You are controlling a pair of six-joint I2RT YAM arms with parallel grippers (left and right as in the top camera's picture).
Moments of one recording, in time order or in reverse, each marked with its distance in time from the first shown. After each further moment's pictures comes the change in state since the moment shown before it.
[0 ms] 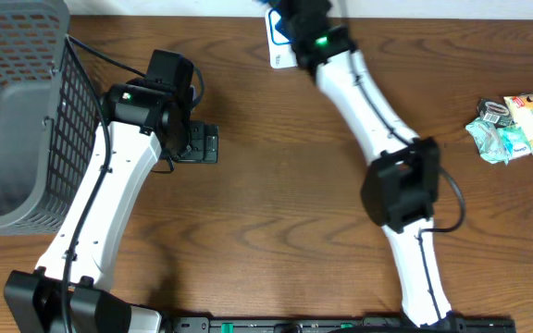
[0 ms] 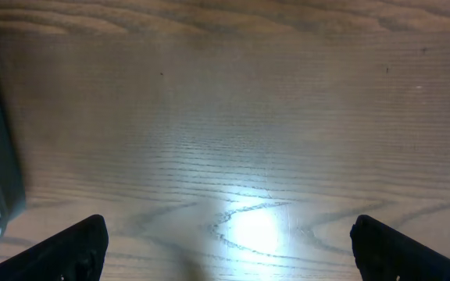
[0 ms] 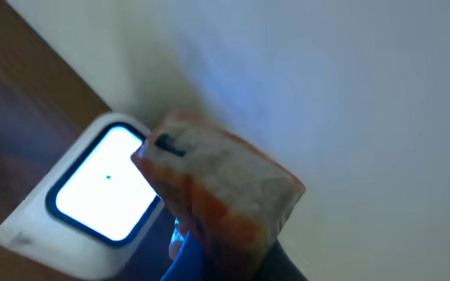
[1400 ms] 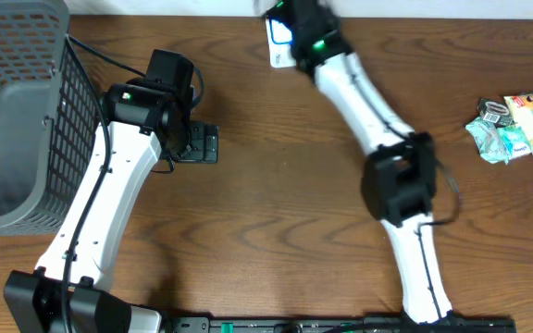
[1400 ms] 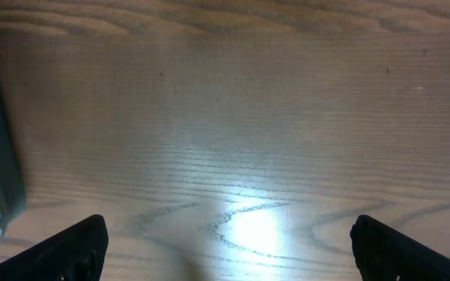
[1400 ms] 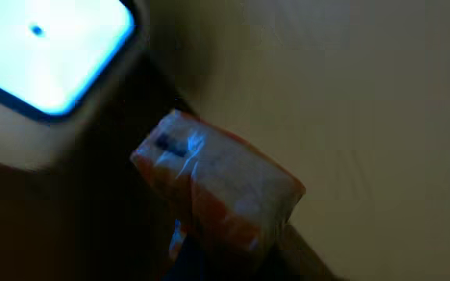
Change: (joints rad) left arm 0.000 0.000 0.000 0.001 0.000 0.000; right arm -0.049 0.027 -0.002 -0.189 0.188 0.004
